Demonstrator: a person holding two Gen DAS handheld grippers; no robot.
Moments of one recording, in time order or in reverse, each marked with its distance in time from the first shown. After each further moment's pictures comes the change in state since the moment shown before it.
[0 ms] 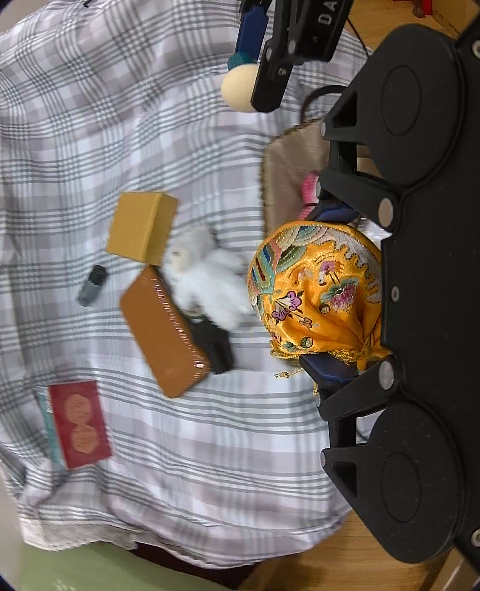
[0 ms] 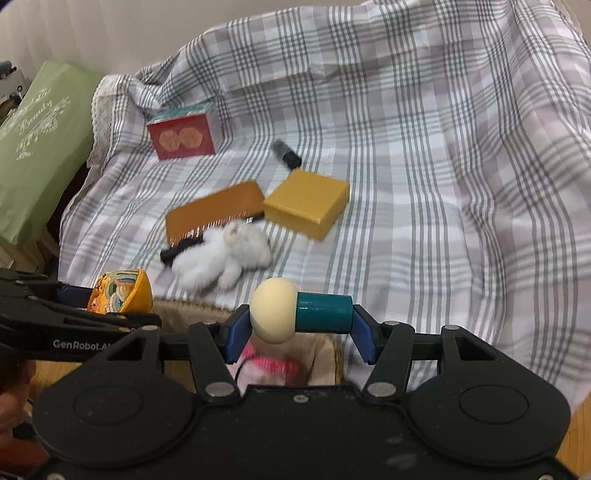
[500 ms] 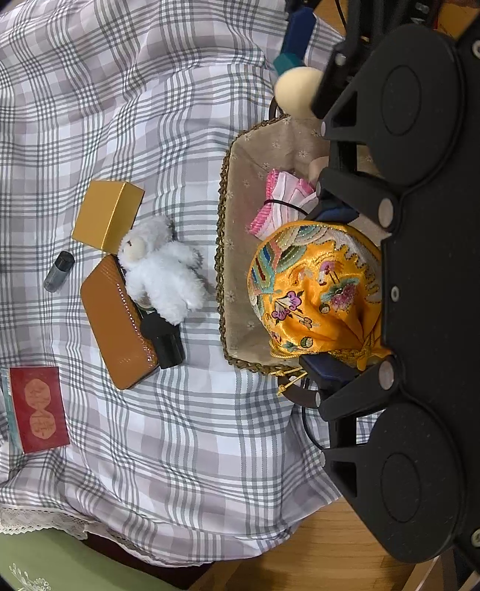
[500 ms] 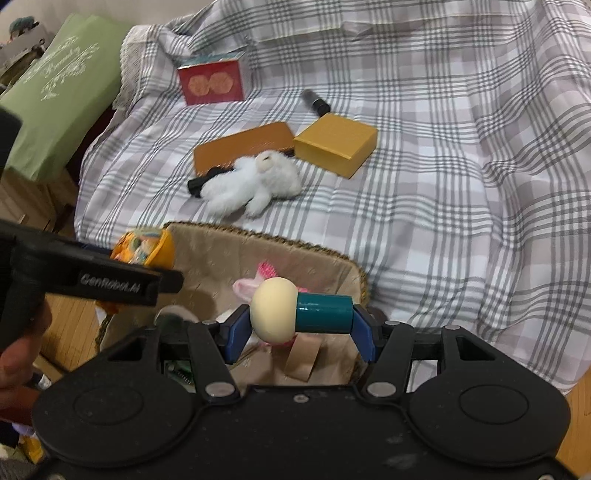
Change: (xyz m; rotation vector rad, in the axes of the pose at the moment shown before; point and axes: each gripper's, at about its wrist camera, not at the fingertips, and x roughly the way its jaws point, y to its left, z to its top) left arm 0.004 0.005 -0.027 -0.073 0.056 0.000; right arm -0.007 0.016 -0.036 -0.079 0.126 0.058
